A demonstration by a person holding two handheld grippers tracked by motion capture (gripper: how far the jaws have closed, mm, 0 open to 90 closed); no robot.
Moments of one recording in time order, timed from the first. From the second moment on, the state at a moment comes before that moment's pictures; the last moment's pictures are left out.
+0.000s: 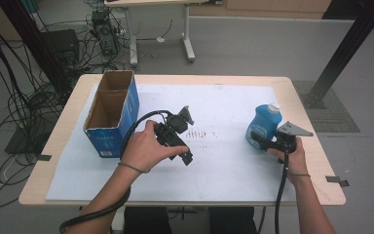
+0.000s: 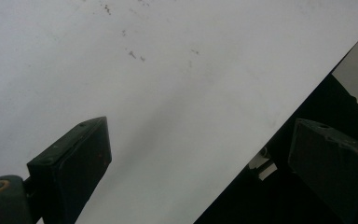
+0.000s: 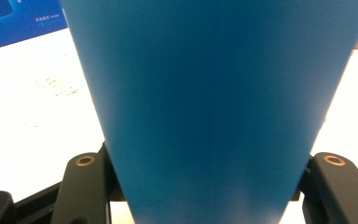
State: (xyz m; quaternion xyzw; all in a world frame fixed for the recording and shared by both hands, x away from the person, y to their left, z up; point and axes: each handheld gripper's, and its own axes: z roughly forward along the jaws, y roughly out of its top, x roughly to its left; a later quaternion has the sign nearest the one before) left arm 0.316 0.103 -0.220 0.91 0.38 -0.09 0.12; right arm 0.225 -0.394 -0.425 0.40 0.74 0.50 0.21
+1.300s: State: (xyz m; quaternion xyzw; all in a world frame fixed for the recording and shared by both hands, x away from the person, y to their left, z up) left arm 0.316 0.103 -0.220 0.91 0.39 -0.09 0.12; right arm 0.223 -0.393 -0.426 0.39 0.74 0.50 0.22
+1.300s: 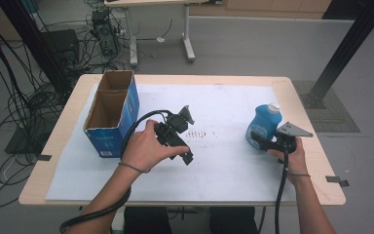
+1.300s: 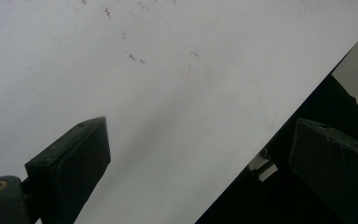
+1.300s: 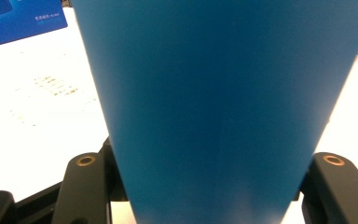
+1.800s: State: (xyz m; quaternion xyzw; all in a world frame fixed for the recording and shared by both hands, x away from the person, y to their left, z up) left arm 0.317 0.104 -0.222 0.91 0.39 -0.09 0.13; right arm 0.224 -0.394 -0.426 0.39 0.74 0.50 0.22
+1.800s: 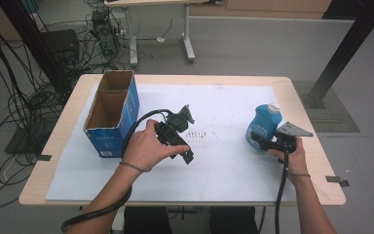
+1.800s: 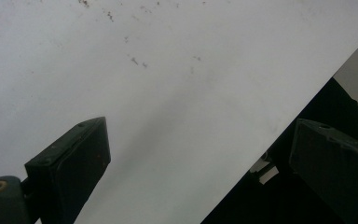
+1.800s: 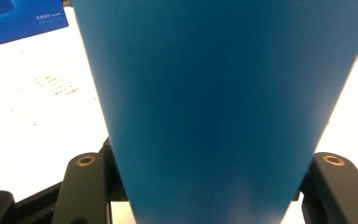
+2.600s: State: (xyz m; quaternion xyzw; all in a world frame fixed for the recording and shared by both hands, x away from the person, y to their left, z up) left arm 0.320 0.105 -0.221 0.91 0.39 -0.09 0.13; right arm 0.224 -0.394 -0.426 0.39 0.74 0.50 0.22
